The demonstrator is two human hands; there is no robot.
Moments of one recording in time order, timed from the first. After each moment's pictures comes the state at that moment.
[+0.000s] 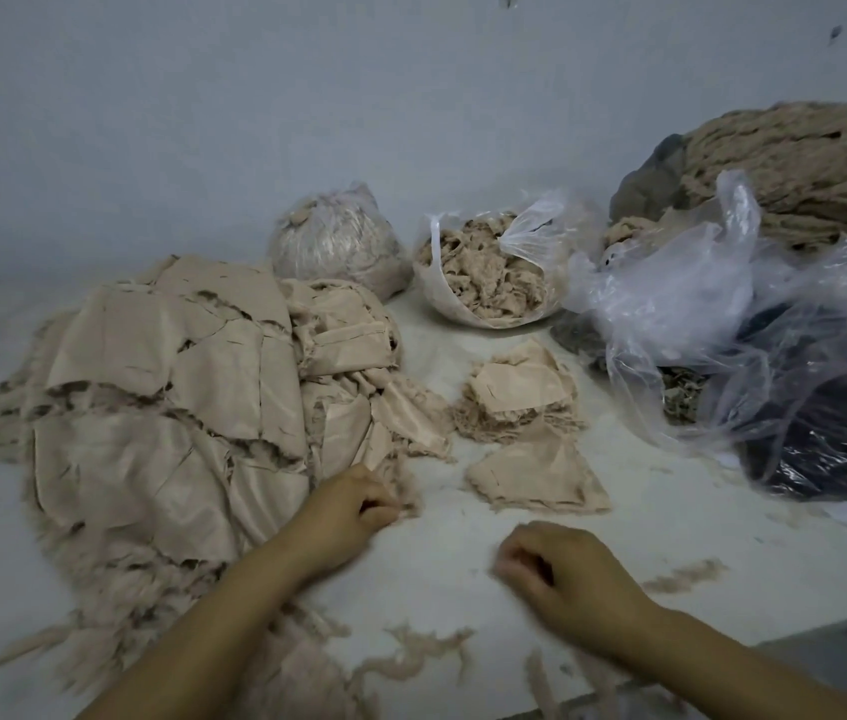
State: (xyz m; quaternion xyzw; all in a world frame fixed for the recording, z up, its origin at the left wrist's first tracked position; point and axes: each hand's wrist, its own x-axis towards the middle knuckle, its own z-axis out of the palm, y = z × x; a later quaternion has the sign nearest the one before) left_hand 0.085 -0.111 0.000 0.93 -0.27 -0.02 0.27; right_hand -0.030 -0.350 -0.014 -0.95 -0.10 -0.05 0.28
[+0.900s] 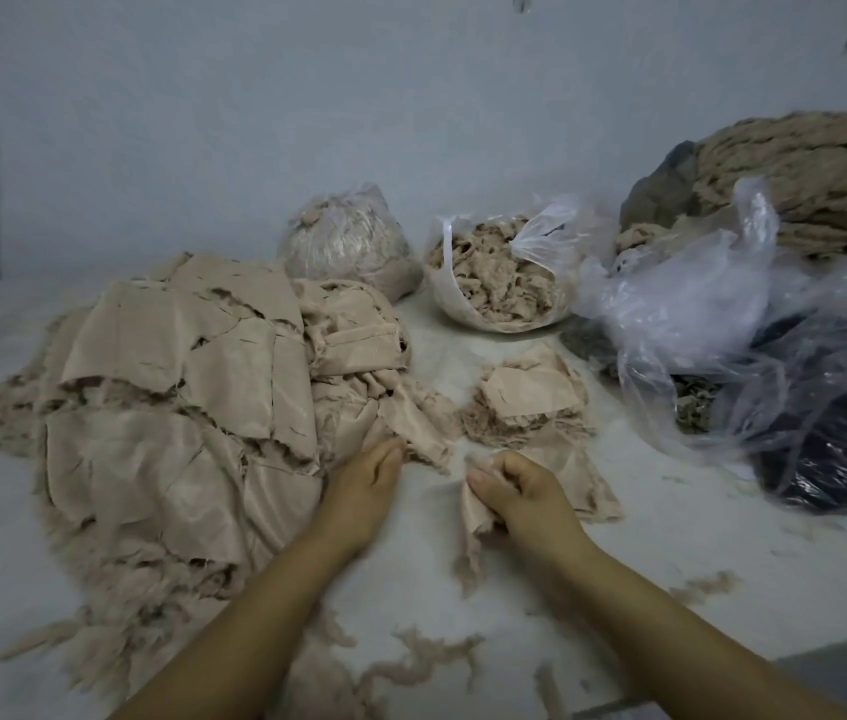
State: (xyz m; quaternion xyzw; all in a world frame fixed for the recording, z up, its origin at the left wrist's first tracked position) left_hand 0.097 -0.133 -0.006 0.89 -0.17 0.05 0.41; right_hand 0.016 -0.305 0.014 -0.75 0.06 -0.07 0.66
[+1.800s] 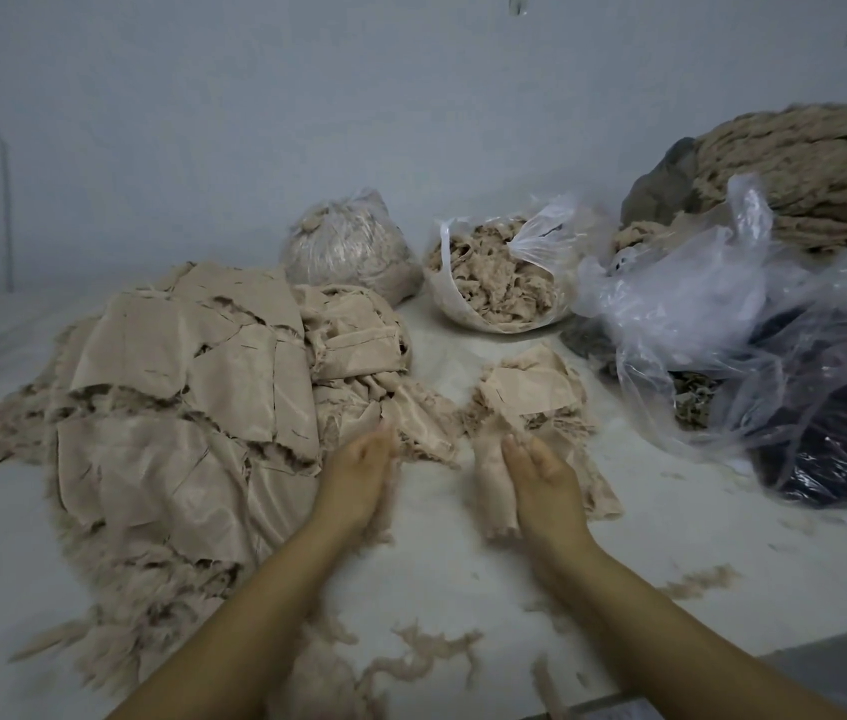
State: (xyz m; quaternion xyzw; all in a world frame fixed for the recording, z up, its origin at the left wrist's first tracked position) left_hand 0.083 -0.140 0.021 0.80 -0.04 0.04 0.60; right_hand 0.023 -0.308 0.008 -0.68 0.10 -0.19 0.70
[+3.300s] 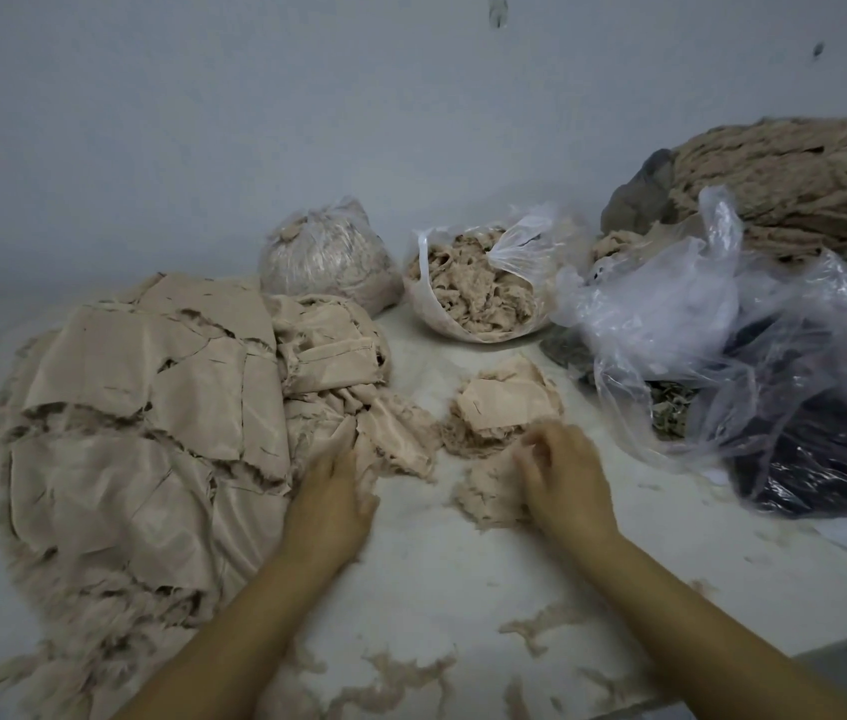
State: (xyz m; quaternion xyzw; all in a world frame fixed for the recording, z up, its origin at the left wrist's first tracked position) left_hand 0.103 -0.134 -0.009 0.97 -0.12 0.10 0.17; right_hand 0.037 -0.367 0.009 -0.90 0.09 -0.28 0.33
